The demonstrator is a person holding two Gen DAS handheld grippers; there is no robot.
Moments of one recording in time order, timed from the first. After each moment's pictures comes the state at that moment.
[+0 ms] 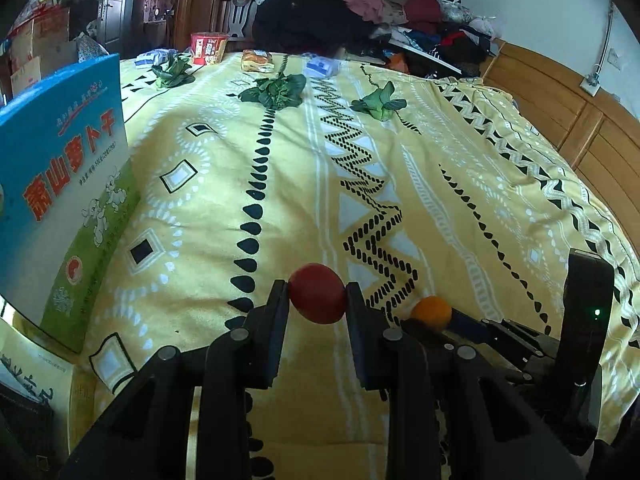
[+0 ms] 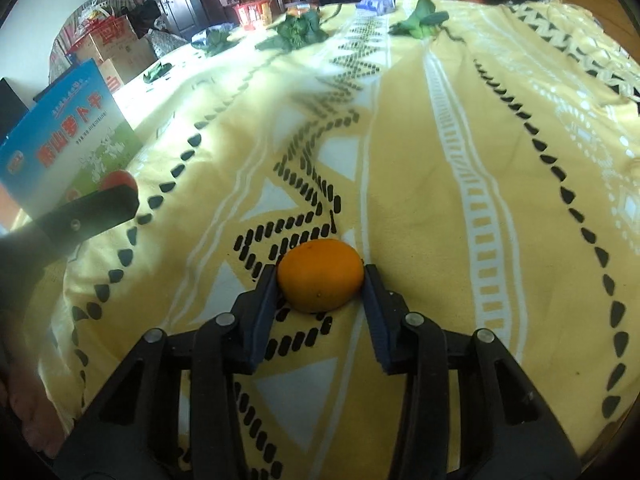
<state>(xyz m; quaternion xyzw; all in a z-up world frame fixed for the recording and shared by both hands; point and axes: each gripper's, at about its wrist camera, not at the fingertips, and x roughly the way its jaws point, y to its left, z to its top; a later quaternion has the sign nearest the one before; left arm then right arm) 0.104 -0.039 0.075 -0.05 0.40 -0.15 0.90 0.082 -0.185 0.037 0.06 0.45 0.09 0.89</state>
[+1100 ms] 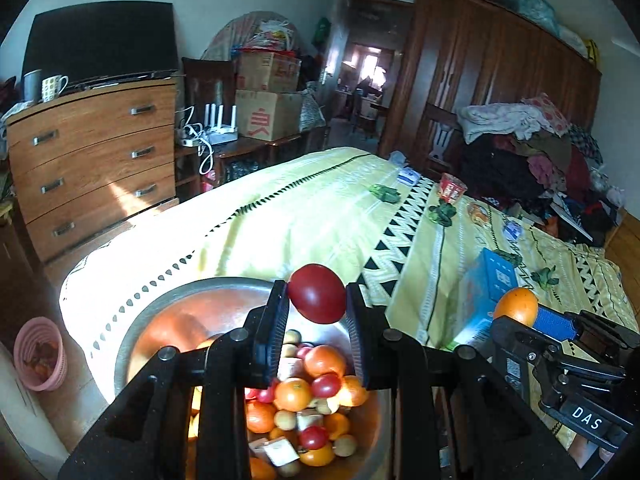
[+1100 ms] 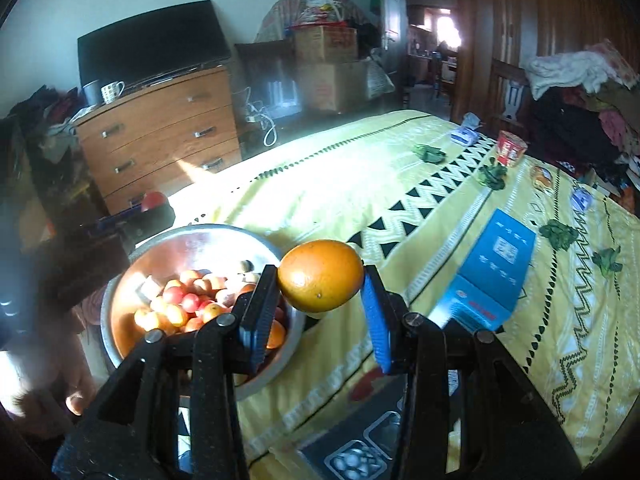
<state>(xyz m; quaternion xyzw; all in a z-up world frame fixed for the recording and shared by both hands) -0.116 0.402 0.236 -0.16 0.26 0.16 0.94 -0.048 0.203 0.254 -0.10 0.32 0.34 0.88</state>
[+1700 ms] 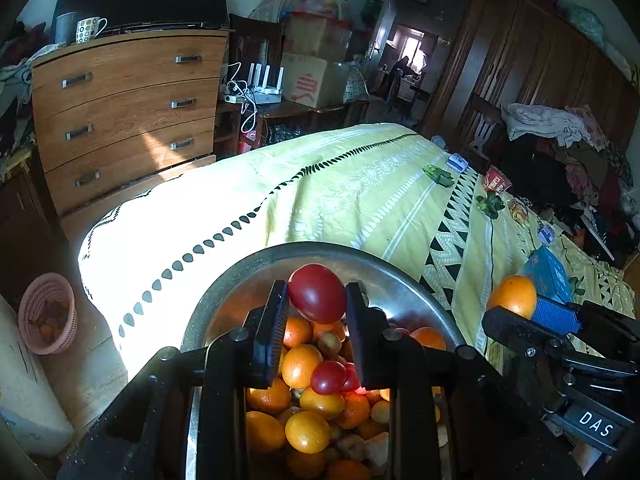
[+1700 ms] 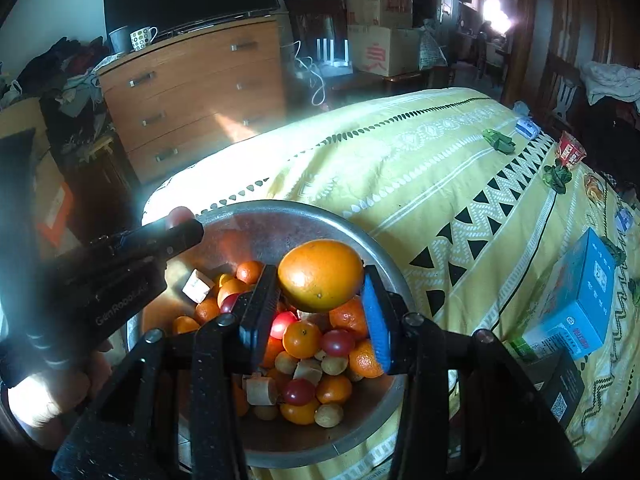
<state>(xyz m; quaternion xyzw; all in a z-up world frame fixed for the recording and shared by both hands) -0.133 0.482 0.182 -0.20 0.30 0.19 0.91 -0.059 0.315 0.221 -0.15 0.37 0.38 0.83</state>
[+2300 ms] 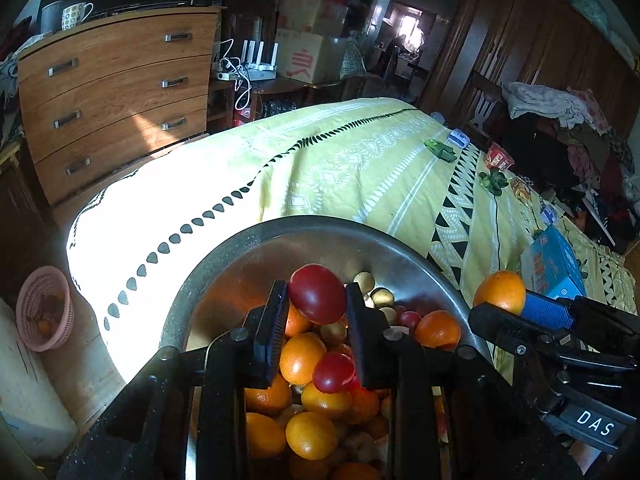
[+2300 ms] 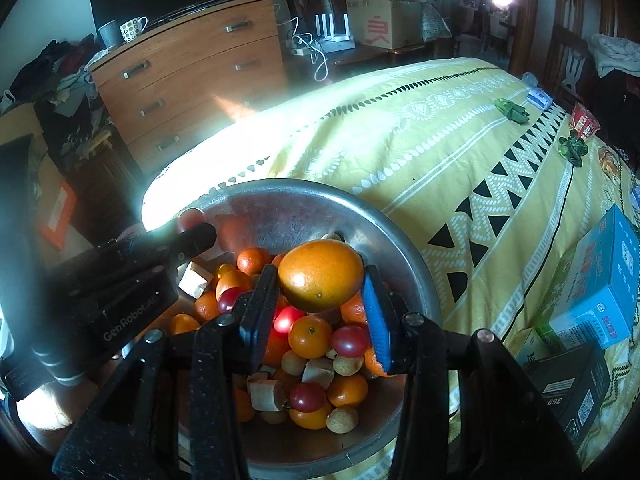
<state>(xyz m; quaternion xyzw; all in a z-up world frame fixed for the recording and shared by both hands) -0.114 0.487 0.158 -0.21 0.35 0.18 0.90 -0.046 0.332 0.199 -0.14 0.42 0.39 0.81</state>
